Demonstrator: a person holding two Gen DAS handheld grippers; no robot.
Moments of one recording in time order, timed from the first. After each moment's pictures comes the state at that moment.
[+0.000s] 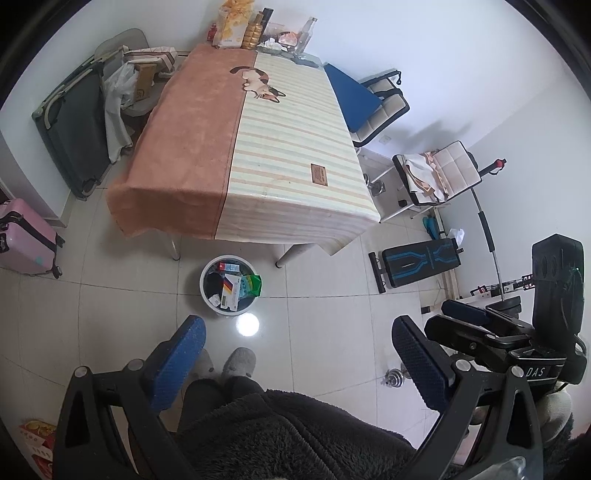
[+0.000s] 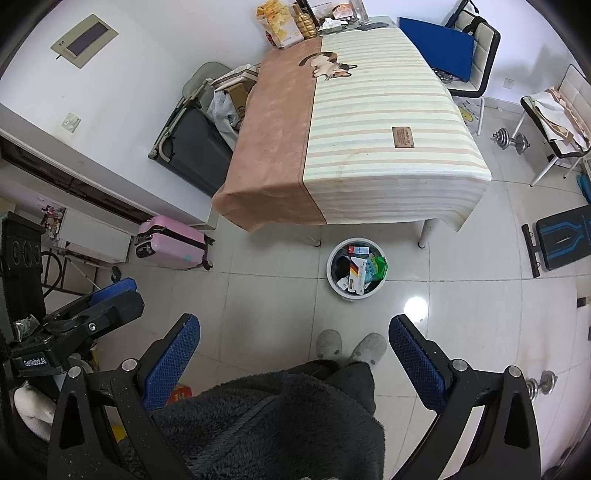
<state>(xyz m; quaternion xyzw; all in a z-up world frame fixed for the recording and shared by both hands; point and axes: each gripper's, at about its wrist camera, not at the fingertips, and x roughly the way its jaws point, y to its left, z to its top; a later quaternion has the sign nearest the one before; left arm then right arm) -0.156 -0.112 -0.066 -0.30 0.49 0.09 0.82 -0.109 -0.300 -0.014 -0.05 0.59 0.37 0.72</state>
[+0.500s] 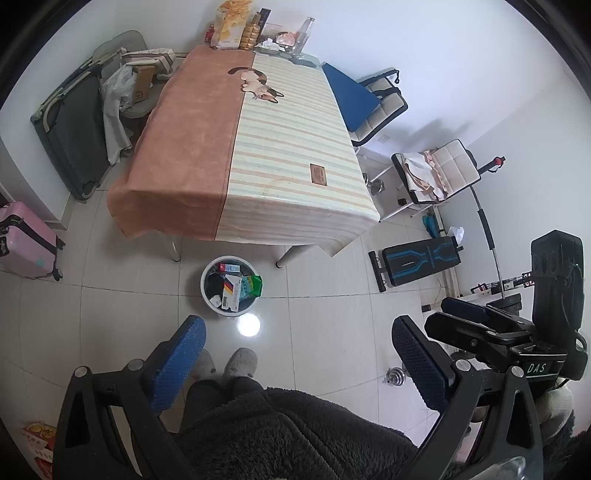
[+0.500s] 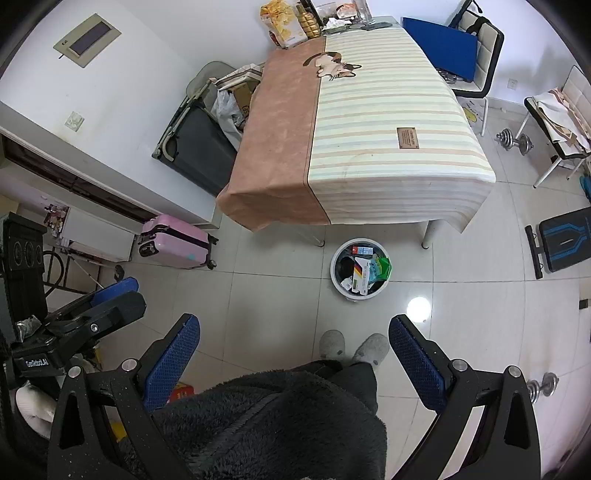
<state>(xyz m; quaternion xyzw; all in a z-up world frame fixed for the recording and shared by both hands) -0.150 -0.117 -0.061 -0.30 0.48 0.10 0.82 -0.110 -0.298 -0.015 -0.04 0.59 0.37 0.72</state>
